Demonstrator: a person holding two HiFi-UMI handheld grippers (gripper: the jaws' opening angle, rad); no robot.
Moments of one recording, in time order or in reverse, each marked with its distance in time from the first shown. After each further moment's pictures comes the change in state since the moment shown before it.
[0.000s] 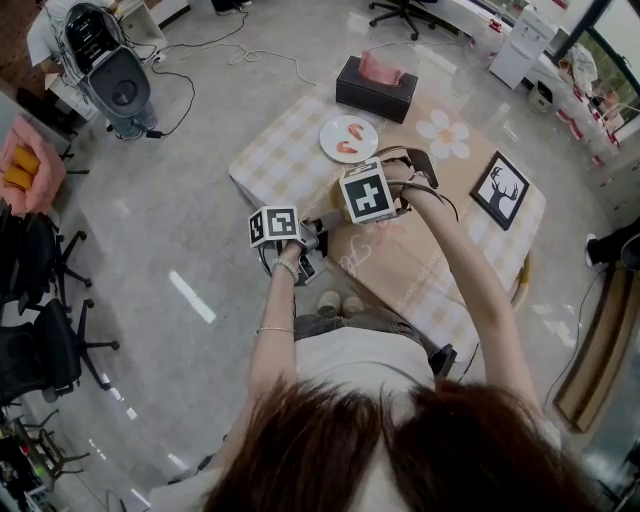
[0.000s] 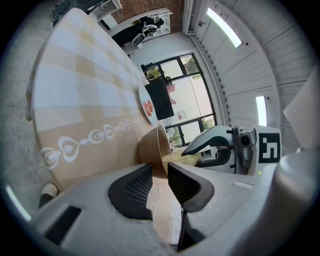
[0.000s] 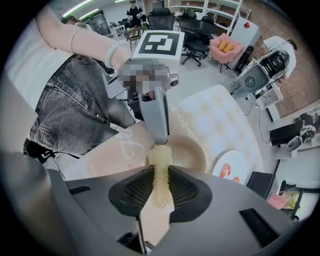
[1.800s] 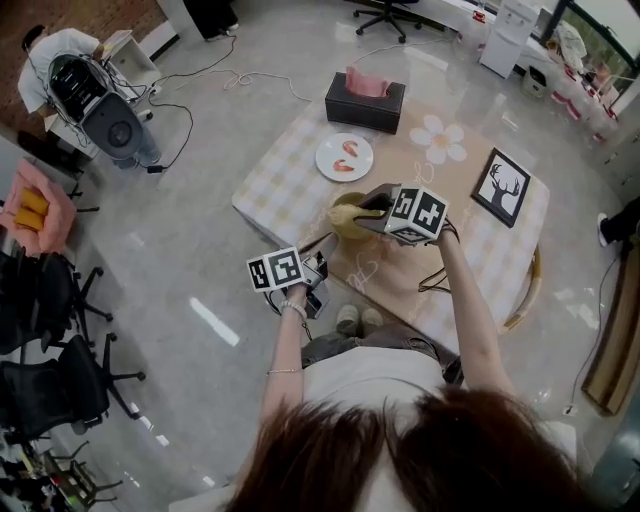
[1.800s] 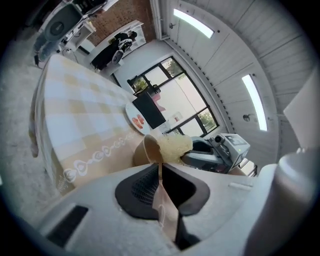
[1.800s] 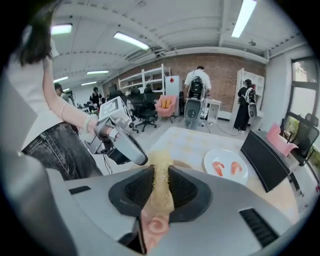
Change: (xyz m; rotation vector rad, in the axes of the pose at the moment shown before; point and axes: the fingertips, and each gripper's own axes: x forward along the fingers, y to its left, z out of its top) left arm -0.024 -0.017 0.006 0.261 -0.100 0.065; right arm -0.025 -0.020 -0.005 0.584 -0.782 -0.226
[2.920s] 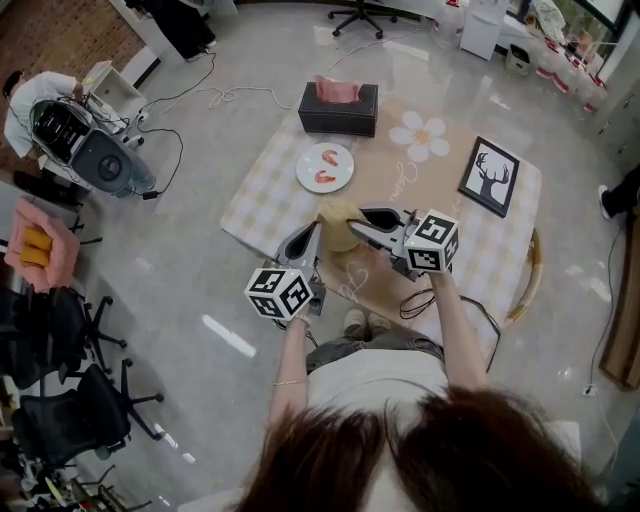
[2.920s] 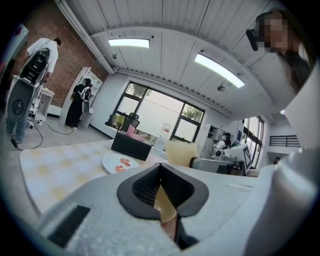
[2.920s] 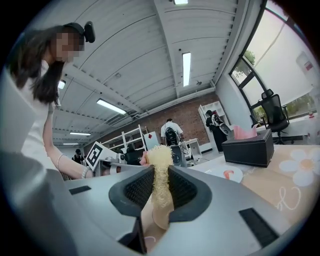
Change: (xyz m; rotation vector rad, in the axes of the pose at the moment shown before) left arm 0.011 -0.061 0.053 0.591 -0.225 0.063; right arm -0.067 -0.006 0.015 0.366 -0.702 -0.144
